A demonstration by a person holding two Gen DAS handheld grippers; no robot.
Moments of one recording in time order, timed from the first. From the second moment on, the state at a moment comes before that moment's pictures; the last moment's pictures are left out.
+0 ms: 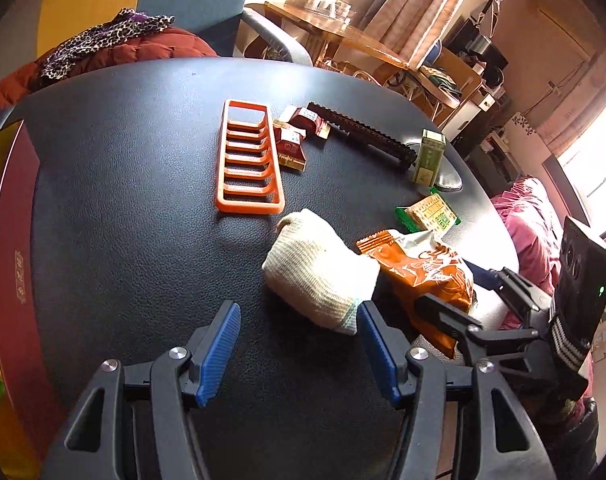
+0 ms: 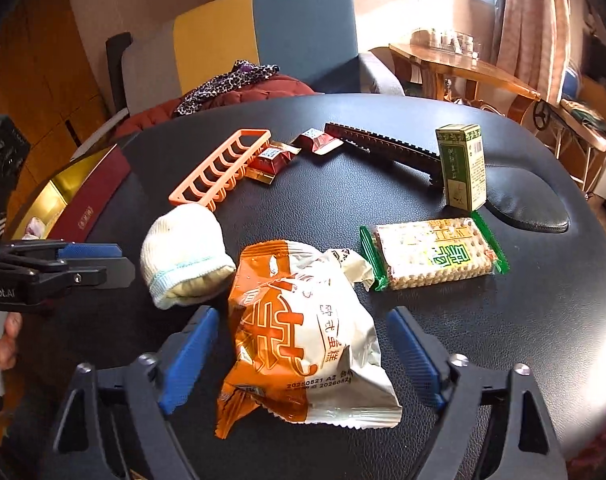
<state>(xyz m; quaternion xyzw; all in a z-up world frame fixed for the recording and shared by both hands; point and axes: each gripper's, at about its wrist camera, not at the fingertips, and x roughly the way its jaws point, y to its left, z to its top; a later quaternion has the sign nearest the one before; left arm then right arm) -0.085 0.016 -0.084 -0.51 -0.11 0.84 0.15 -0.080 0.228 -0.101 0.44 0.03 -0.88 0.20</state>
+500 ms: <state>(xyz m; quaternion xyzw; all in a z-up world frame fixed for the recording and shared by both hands) -0.118 0.042 -0.096 -0.51 -0.08 0.84 0.15 -0.052 0.232 -0.115 0.44 0.00 -0.89 0.14</state>
